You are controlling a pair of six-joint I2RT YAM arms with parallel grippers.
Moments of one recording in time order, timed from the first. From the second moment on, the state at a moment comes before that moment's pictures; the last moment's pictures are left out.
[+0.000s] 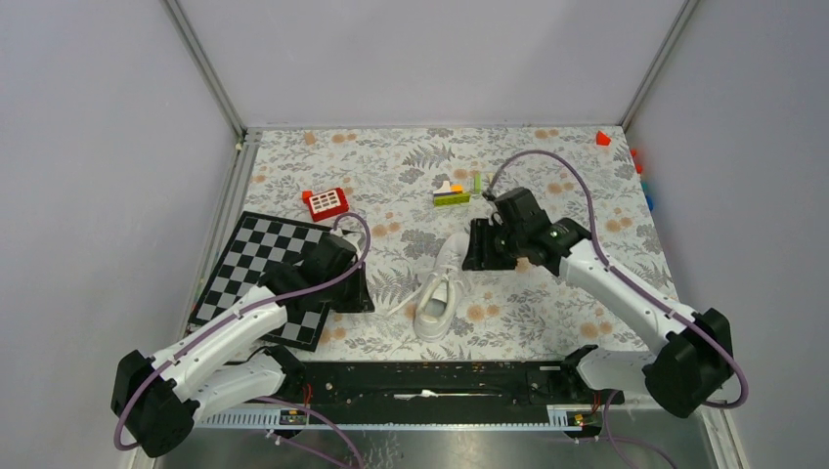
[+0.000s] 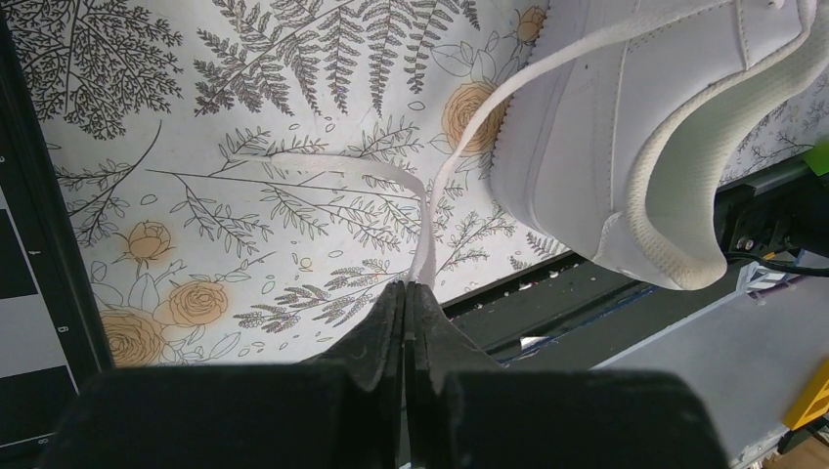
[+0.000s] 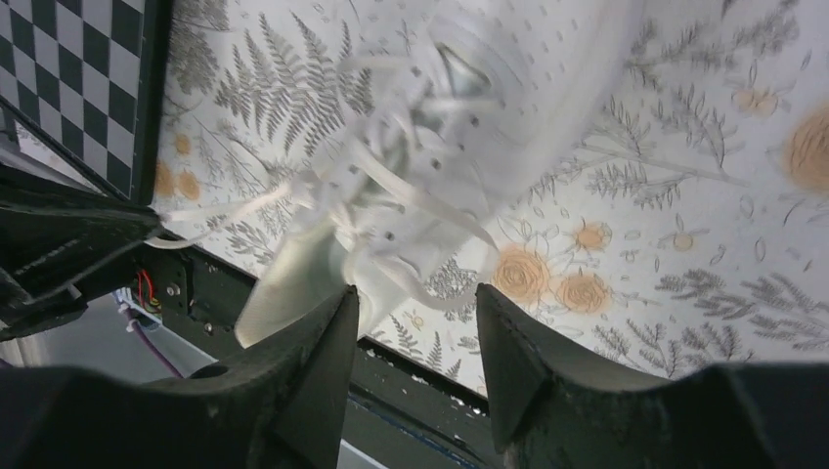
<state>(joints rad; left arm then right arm) -0.69 0.96 0.70 -0.73 0.13 -0.66 0.58 1.22 0.93 -0.67 -0.22 0.54</state>
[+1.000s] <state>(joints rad) -0.69 0.82 0.50 -0.58 0.08 -0.86 0.86 2.10 1.75 -1.02 0.01 0.13</state>
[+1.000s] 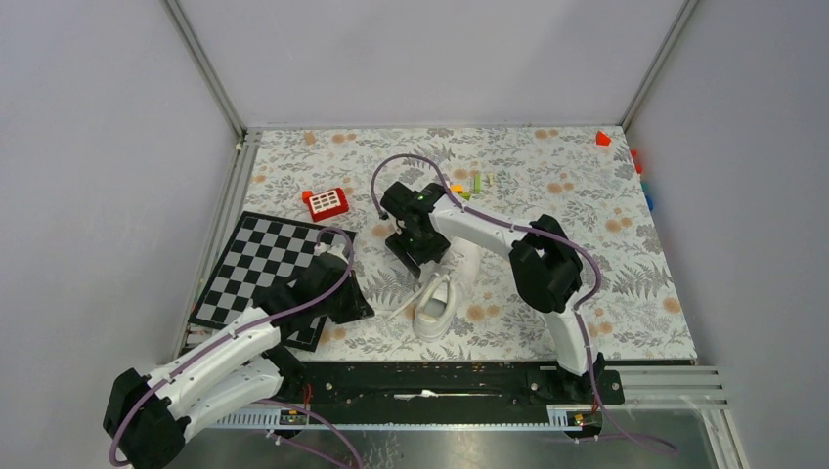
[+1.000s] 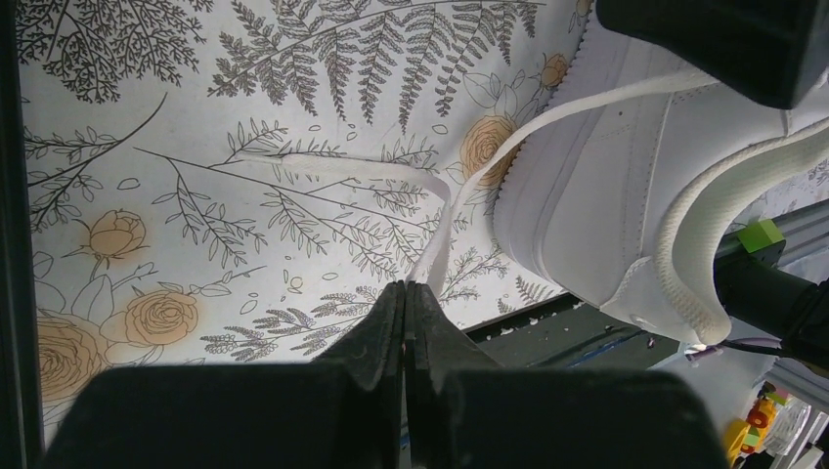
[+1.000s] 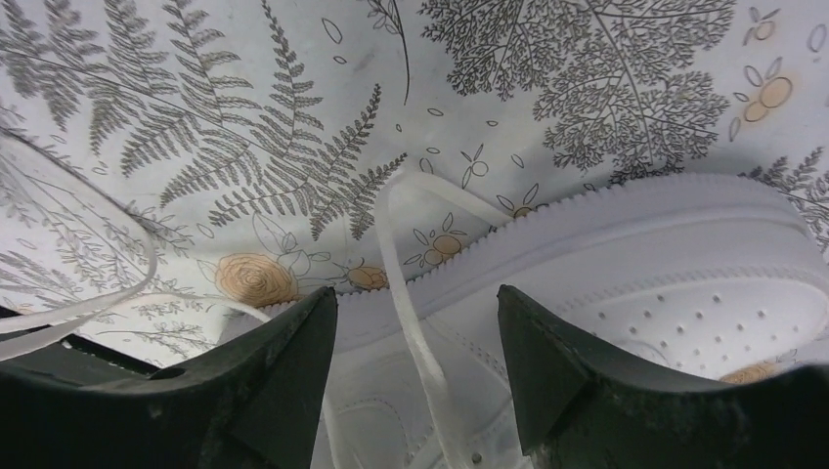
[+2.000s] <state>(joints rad) -0.68 0.85 0.66 -0.66 0.01 -0.79 0.85 1.15 1.28 -0.78 0.51 0.45</state>
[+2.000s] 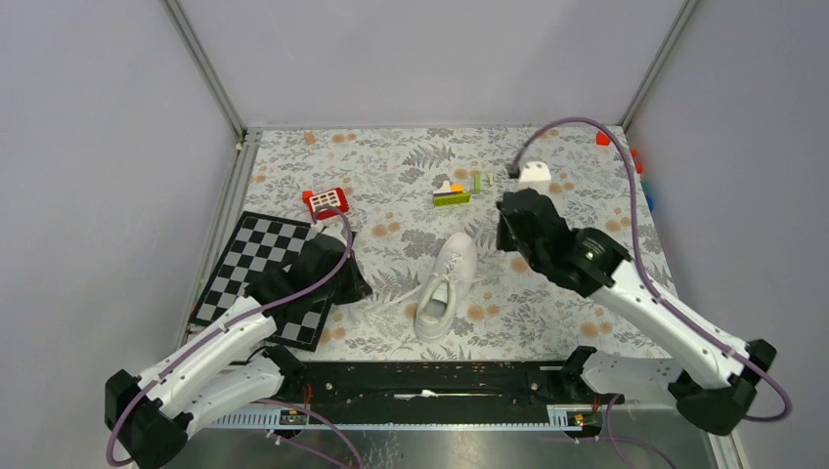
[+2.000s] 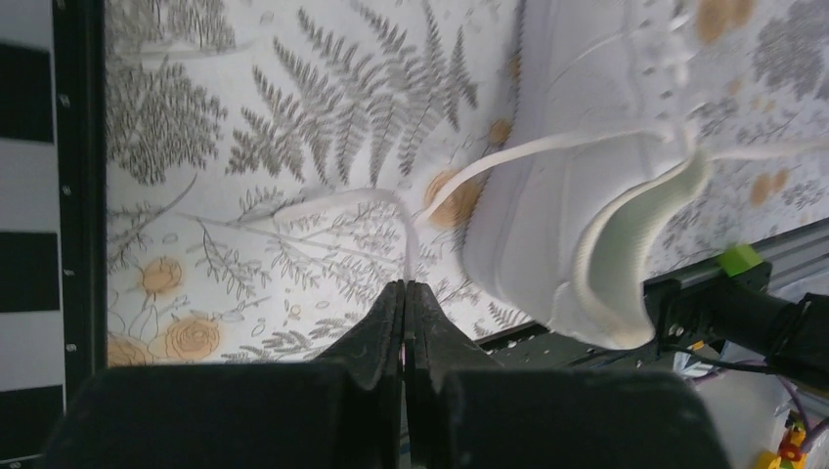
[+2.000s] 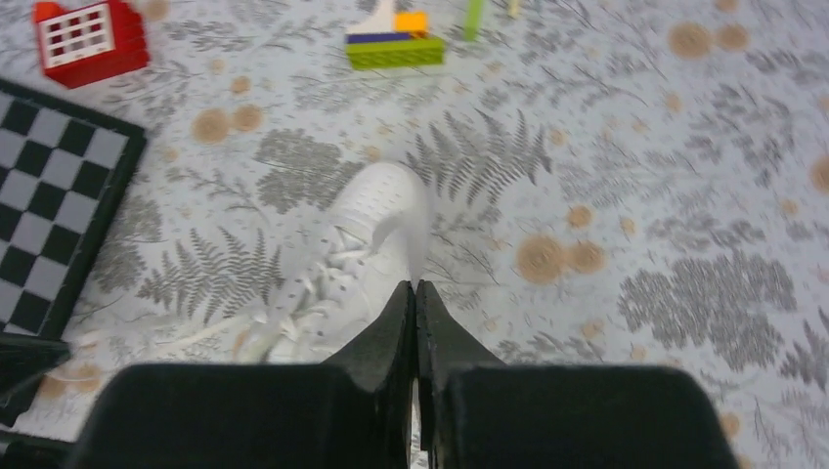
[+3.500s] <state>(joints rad) -0.27 0.91 0.88 -0.69 -0.05 -0.66 0.55 0.59 0.84 -1.10 0.73 0.78</state>
